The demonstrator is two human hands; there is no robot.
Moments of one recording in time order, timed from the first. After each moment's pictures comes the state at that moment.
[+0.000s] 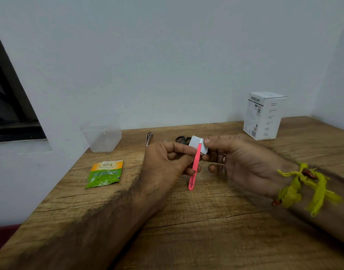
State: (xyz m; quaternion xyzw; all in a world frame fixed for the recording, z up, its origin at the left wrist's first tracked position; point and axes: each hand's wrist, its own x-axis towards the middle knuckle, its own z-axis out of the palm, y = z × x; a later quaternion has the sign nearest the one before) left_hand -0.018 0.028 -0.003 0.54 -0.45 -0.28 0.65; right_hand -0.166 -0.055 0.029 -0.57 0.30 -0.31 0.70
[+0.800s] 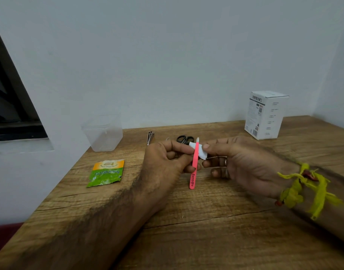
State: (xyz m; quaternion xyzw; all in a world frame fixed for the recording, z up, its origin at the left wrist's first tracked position) left_hand -0.019 0.029 -0.003 0.56 -0.43 -0.27 0.66; right_hand -0.166 -0.055 0.027 -0.61 0.31 -0.28 0.68
